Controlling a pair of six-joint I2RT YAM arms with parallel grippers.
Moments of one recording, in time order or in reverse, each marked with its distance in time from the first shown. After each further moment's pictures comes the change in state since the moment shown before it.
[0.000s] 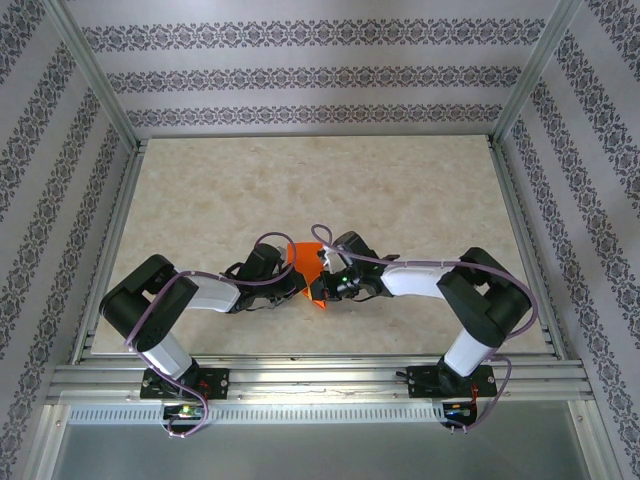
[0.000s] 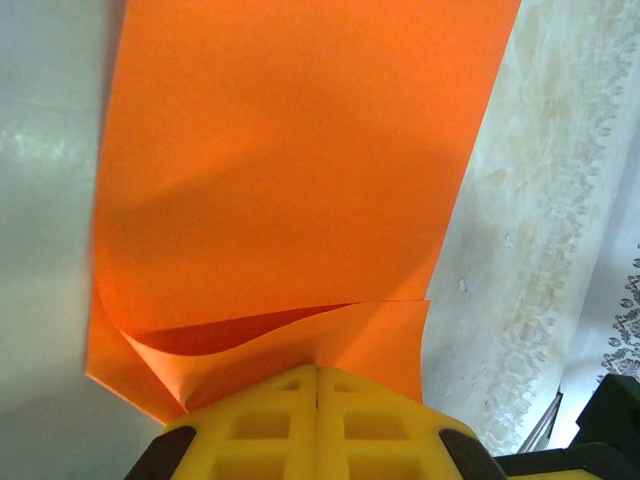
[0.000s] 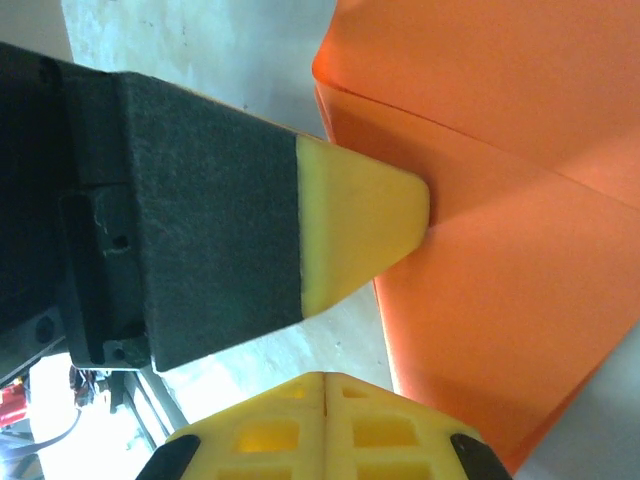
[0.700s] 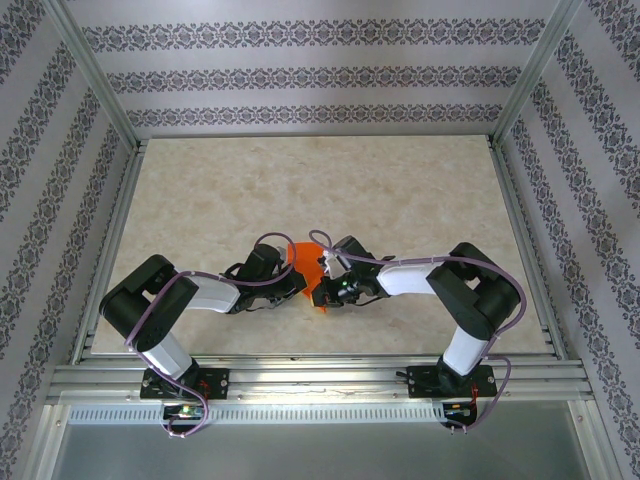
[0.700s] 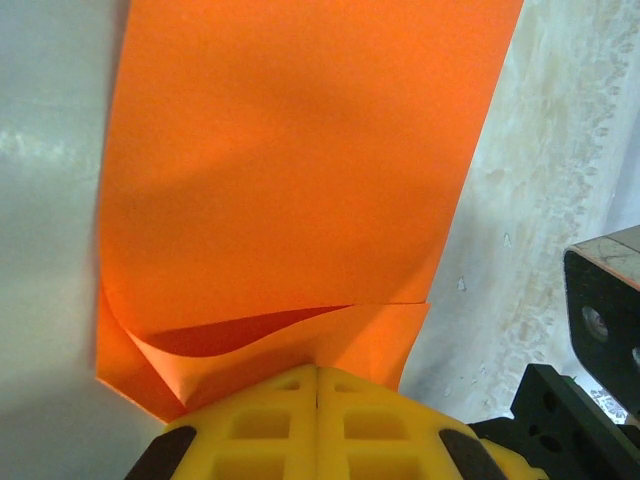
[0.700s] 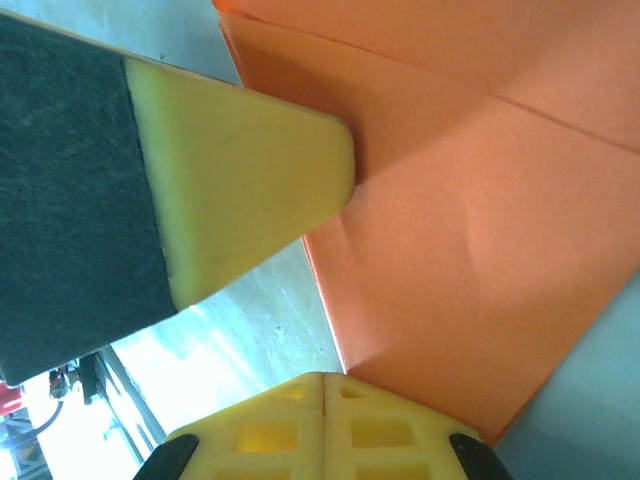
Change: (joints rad) left arm 0.000 0.000 -0.005 0.010 0.000 0.000; right arm 0.000 0.060 -0.007 -0.025 -0.019 -0.004
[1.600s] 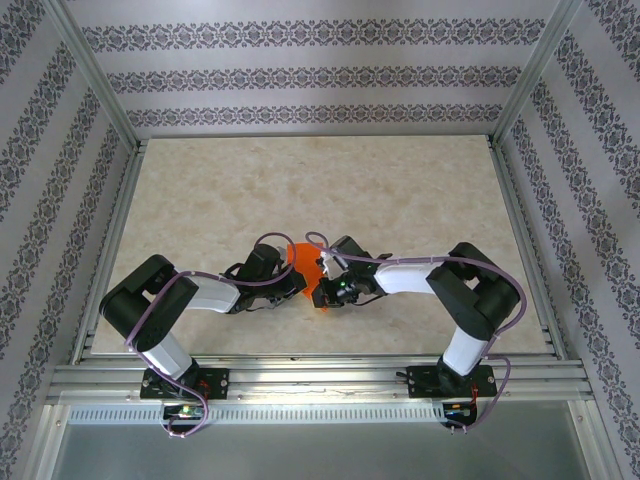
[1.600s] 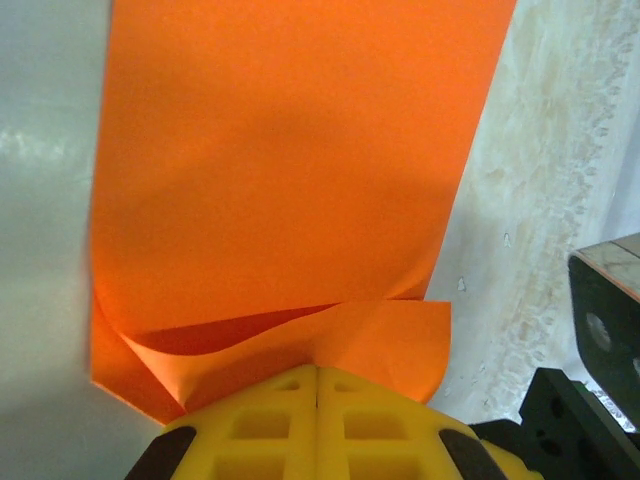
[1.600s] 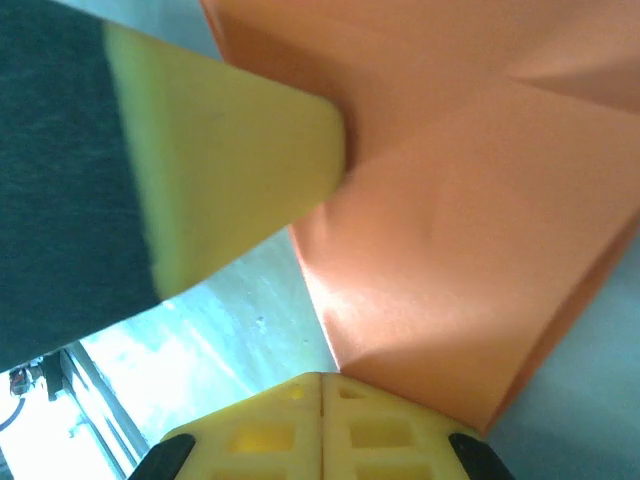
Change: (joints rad) left arm 0.000 0.000 0.000 0.000 0.000 0.000; right arm 0.016 0.003 0.033 -0.079 0.041 -0.050
